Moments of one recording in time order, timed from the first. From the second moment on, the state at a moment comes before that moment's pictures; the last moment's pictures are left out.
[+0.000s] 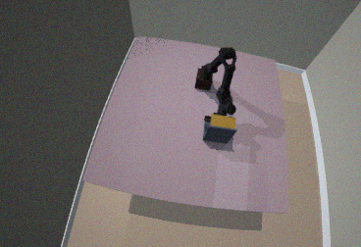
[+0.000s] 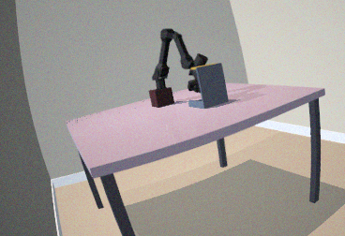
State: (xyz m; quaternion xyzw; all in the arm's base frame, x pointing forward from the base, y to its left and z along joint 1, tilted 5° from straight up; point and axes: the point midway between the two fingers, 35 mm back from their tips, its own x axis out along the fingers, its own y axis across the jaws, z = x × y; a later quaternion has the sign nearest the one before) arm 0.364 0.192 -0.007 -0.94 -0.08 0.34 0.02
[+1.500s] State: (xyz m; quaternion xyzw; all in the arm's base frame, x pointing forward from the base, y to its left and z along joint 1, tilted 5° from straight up) arm 0.338 0.188 -0.013 -0.93 -0.08 0.35 0.01
